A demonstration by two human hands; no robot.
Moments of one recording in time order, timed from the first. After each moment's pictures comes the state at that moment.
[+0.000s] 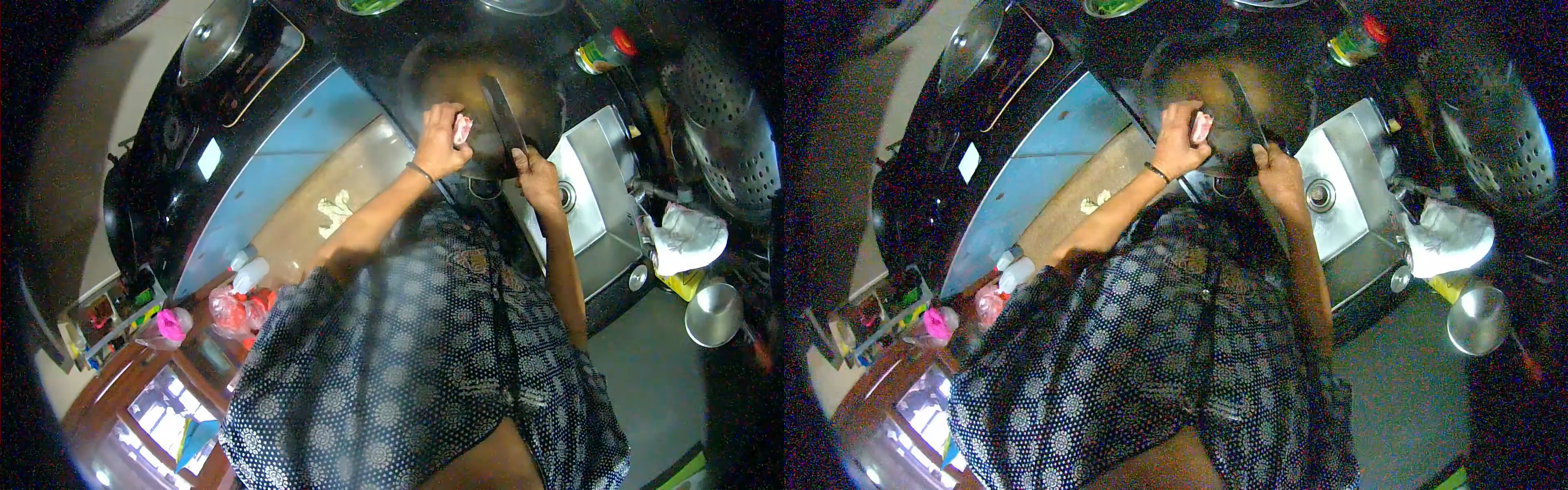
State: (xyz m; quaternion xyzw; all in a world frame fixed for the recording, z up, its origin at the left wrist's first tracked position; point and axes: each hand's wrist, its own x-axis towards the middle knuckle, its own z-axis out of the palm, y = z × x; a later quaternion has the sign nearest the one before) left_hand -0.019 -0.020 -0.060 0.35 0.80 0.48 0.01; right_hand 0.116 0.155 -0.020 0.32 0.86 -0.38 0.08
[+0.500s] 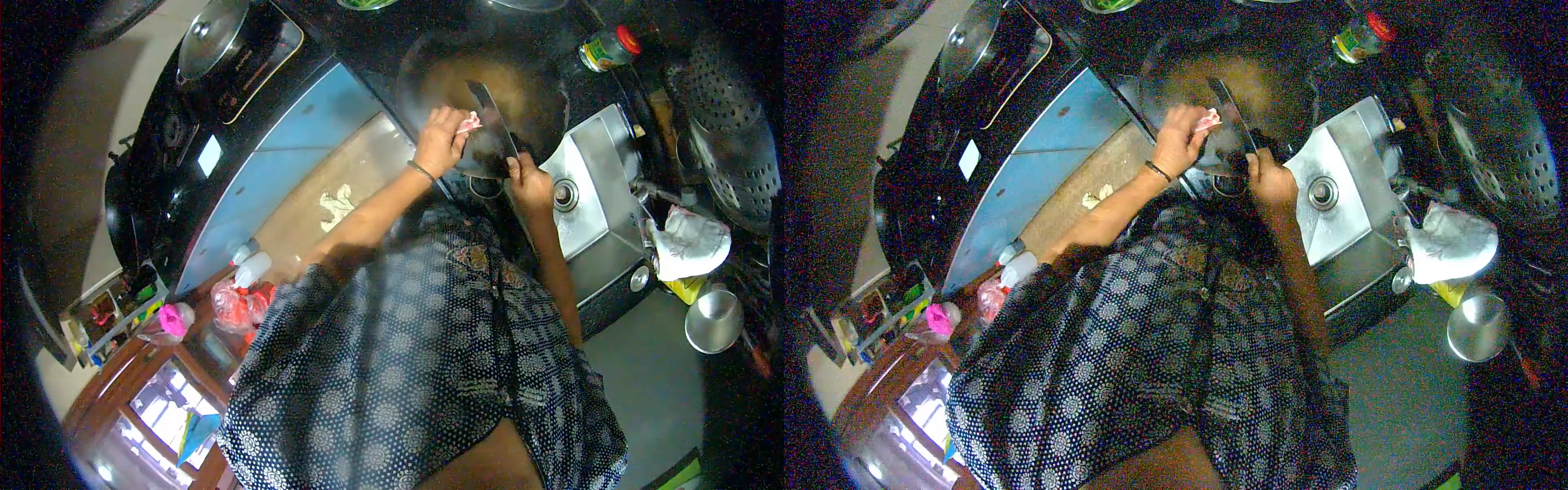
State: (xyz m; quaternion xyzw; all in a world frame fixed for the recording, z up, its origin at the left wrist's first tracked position) left_hand -0.023 -0.022 -0.070 0.37 0.81 0.46 0.01; right_hand 0.129 0.135 -0.030 0.26 0.93 -0.26 0.01
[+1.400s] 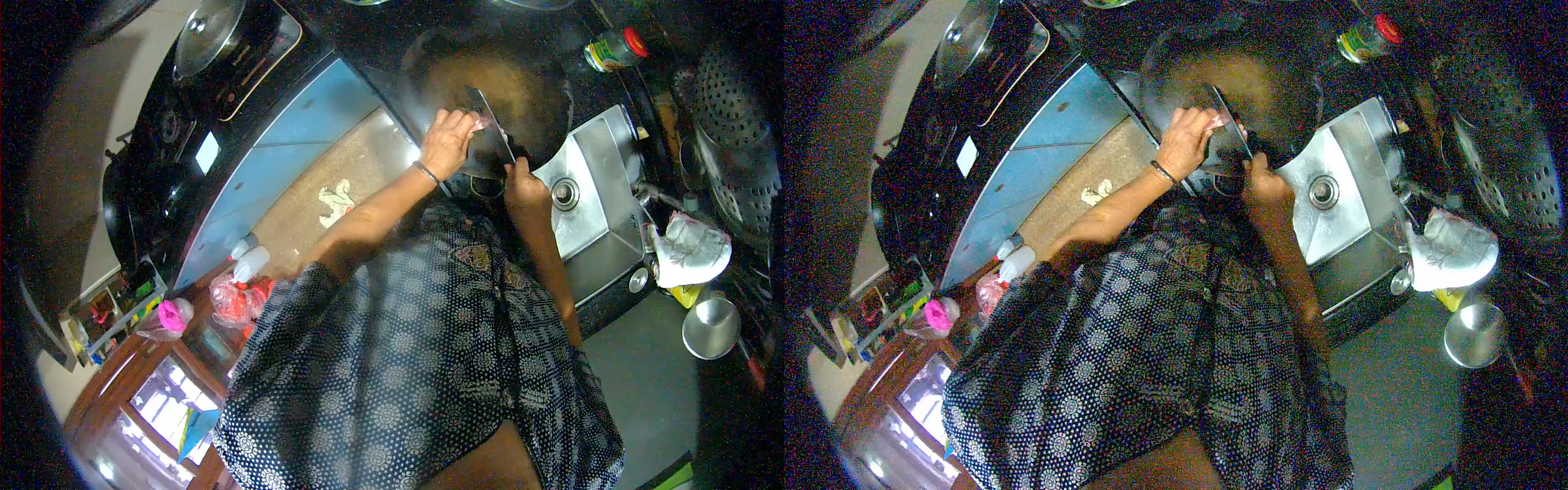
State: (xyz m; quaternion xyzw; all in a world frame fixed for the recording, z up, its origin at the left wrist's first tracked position) left_hand -0.014 -0.014 -0.070 0.40 0.83 0.39 0.00; right_hand 0.135 0.118 -0.024 0.21 0.96 -0.18 -0.02
